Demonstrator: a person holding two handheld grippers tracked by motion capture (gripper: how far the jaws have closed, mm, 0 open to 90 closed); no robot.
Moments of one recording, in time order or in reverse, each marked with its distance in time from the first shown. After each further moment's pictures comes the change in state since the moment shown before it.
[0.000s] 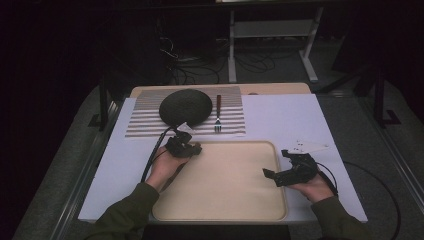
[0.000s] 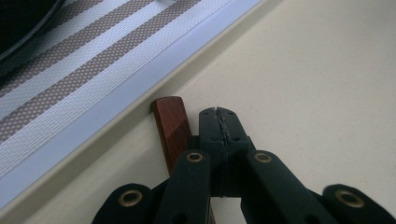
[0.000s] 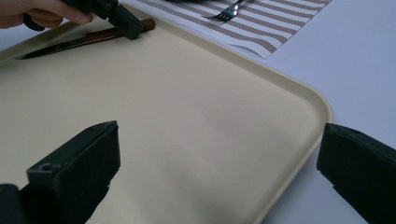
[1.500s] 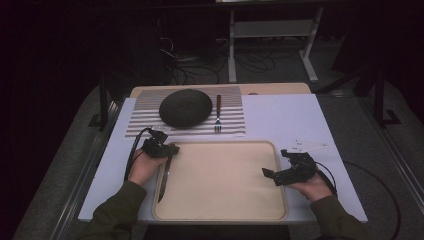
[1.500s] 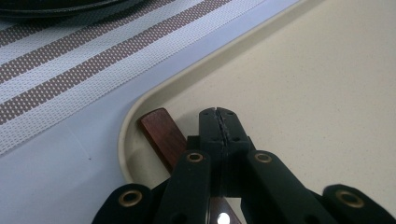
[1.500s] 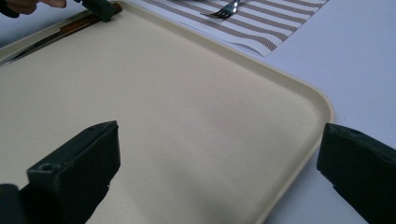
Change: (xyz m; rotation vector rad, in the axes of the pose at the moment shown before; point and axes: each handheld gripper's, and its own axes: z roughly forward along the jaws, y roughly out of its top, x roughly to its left) left arm 0.041 -0.036 -0.040 -0.008 0.073 -0.121; right arm -0.001 0.000 0.004 0.009 -0.001 0.004
